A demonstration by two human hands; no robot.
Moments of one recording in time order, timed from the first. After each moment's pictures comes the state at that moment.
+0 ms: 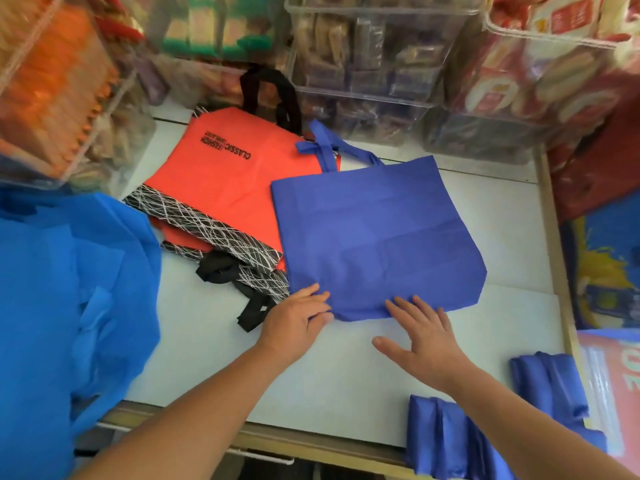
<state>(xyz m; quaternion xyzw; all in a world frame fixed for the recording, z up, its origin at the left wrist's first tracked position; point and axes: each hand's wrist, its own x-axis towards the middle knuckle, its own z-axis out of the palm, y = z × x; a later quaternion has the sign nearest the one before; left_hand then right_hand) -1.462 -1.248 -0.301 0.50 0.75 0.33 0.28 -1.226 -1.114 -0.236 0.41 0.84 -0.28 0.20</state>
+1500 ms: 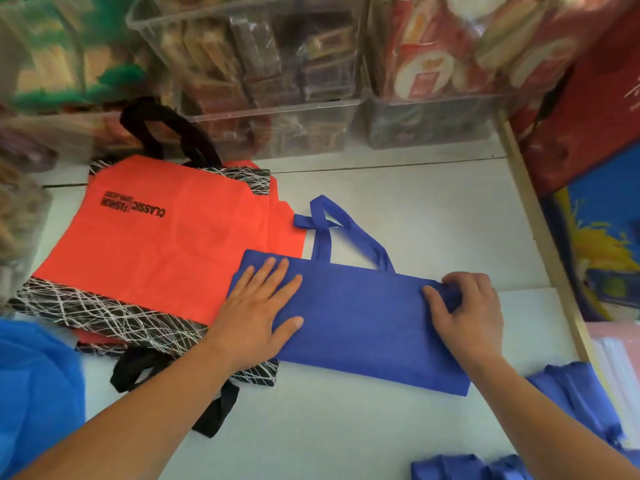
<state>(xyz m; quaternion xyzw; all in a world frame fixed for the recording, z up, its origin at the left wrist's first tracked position) -1.533 -1.135 -0.302 0.72 0.68 0.01 0.15 -1.194 -1.009 -0.290 0.67 0.69 -0.22 -0.14</state>
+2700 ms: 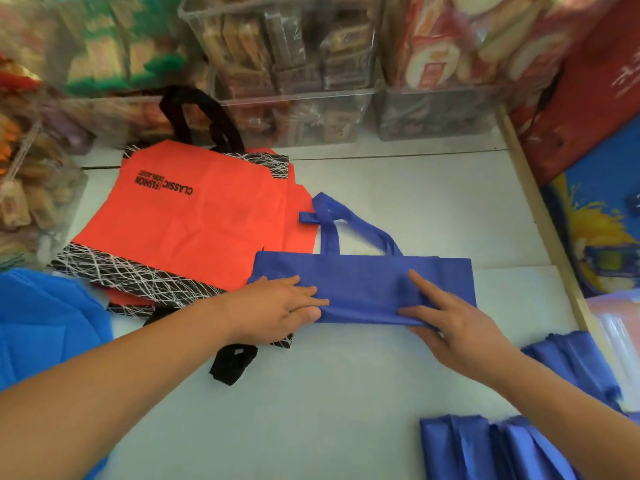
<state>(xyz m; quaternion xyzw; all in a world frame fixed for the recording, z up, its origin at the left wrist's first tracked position) -1.518 -1.148 -0.218 0.68 0.59 -0.10 0.41 -1.173 -1.062 -0.279 0.34 0.93 -0.15 -0.07</state>
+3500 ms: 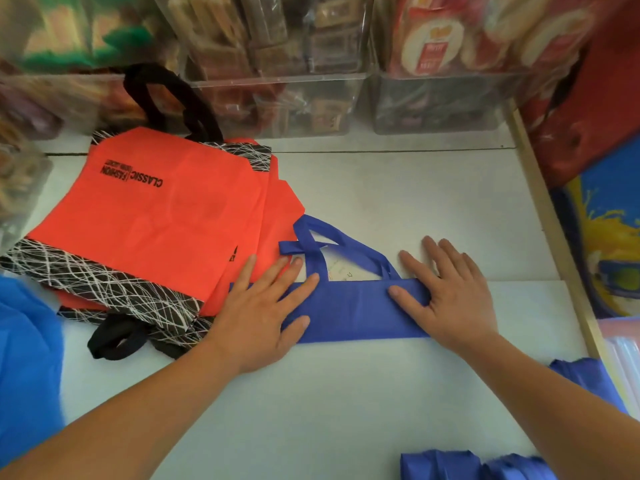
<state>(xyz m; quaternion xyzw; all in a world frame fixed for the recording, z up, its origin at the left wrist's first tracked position) -1.489 -1.154 -0.304 0.74 0.67 -0.05 0.08 -1.189 -0.997 -0.312 0.49 0.87 -0.09 0.00</state>
